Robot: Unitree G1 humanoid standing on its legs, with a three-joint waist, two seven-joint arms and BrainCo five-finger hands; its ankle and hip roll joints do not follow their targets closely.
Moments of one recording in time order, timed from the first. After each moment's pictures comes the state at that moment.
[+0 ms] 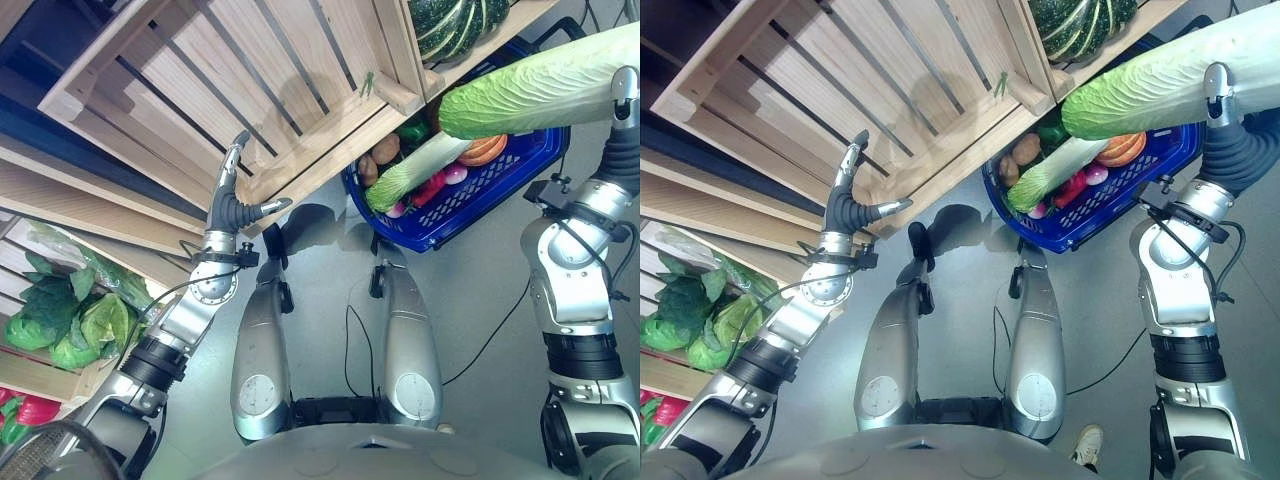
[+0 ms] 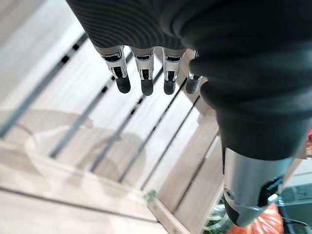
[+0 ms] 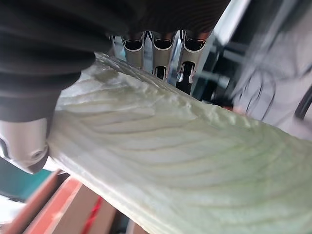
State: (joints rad) left arm -0.23 0.53 -0.39 0.06 -0.01 -0.29 0.47; right arm -0.28 -0.56 -0.07 -0.18 0.12 -0.22 -0.83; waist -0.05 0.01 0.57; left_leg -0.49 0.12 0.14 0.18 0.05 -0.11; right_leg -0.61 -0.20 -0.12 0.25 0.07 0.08
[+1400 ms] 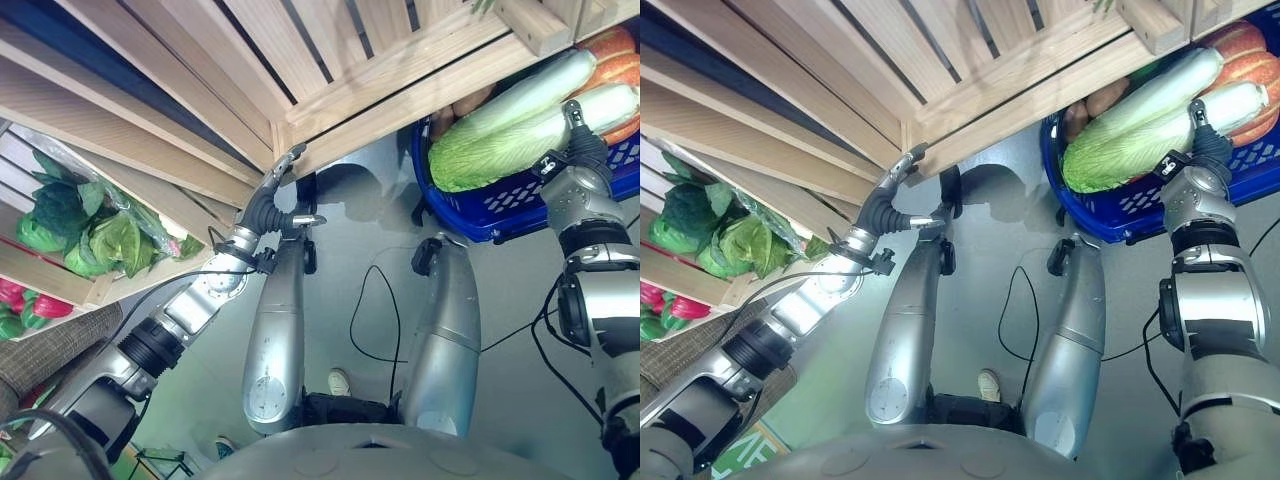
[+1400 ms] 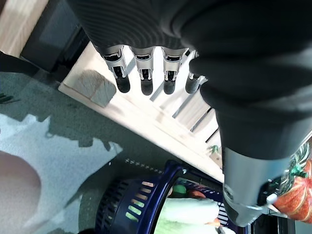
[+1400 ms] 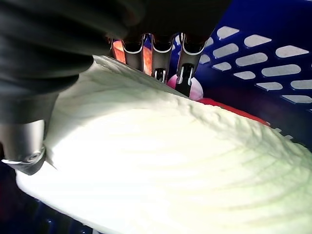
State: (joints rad) left arm -0.38 0.65 -0.63 0.06 -0.17 -0.31 0.35; right arm -0.98 -0.69 0.09 1.21 0.78 0.04 -0.33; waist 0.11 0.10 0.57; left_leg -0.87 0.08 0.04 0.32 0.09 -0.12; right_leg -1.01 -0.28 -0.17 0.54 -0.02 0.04
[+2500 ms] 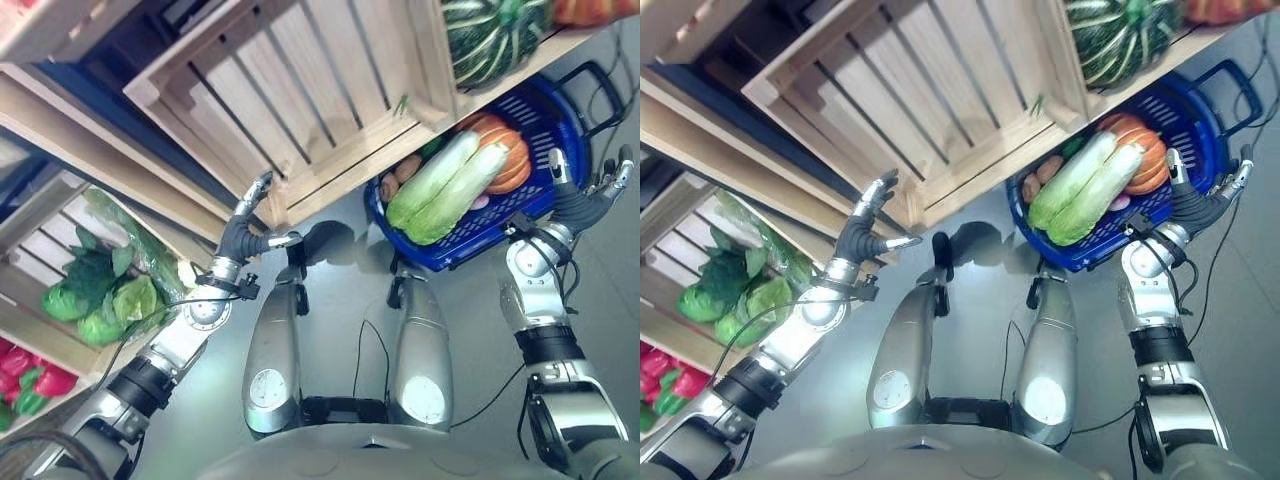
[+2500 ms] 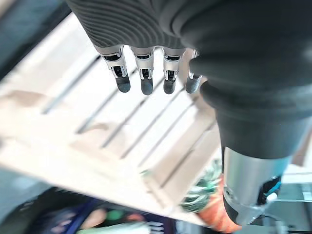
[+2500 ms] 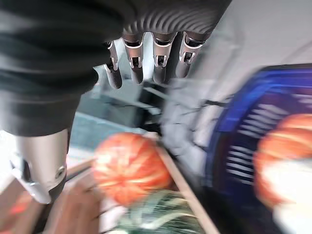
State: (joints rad) left arm -0.14 0.61 -0.48 0.09 -0.21 -0.43 0.33; right arm -0.27 -0.49 0.01 0.30 0.25 -0.42 -0.88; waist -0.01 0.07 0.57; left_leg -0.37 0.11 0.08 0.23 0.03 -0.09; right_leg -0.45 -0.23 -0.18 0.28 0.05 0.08
